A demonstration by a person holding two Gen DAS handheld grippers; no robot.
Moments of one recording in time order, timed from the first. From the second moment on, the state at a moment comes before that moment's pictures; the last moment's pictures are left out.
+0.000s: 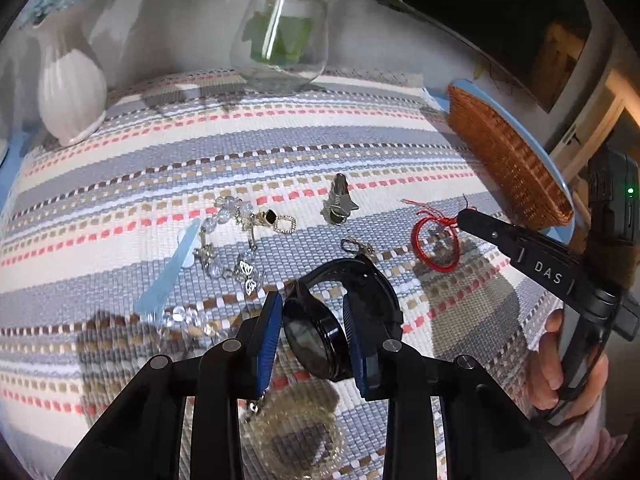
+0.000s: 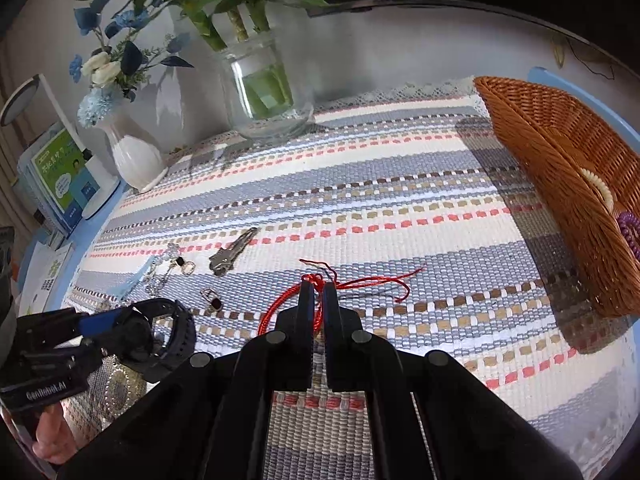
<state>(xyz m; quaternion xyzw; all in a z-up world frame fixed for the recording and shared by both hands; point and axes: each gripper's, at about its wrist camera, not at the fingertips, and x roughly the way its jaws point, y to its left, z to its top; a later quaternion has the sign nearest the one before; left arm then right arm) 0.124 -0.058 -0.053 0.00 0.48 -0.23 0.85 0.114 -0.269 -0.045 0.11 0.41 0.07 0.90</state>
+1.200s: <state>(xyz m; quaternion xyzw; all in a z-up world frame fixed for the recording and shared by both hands) 0.140 -0.086 -0.043 0.05 0.49 -0.23 0.84 0.126 -0.226 -0.058 -0.02 0.45 0.02 0.89</state>
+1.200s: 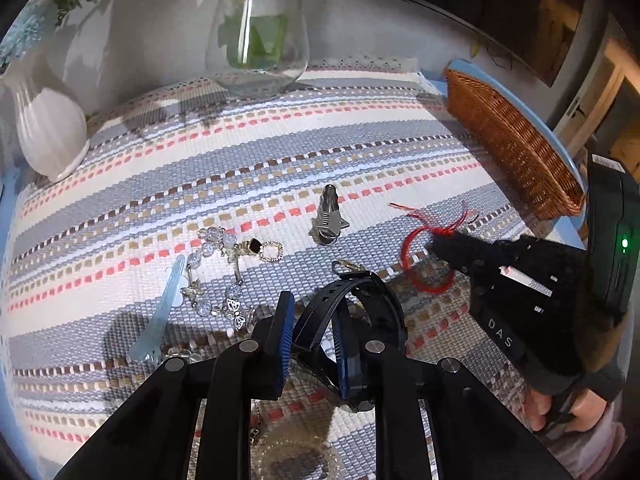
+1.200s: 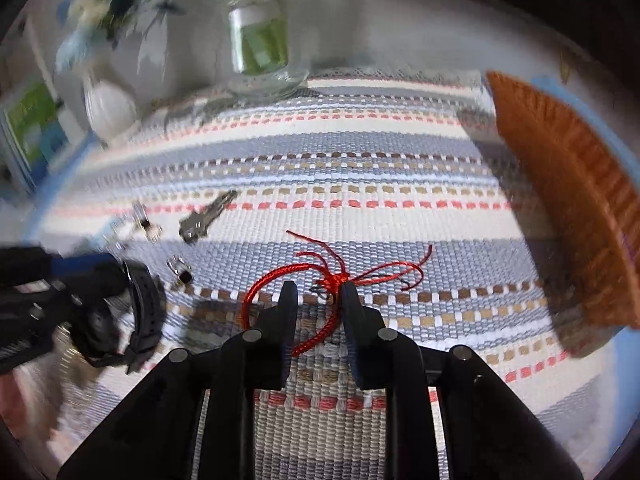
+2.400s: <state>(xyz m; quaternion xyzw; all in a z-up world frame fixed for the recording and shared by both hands) 0.129 -0.201 0.049 0.08 0.39 -0.32 0.86 0.065 -0.366 0.037 0.14 0.30 0.00 0.94</state>
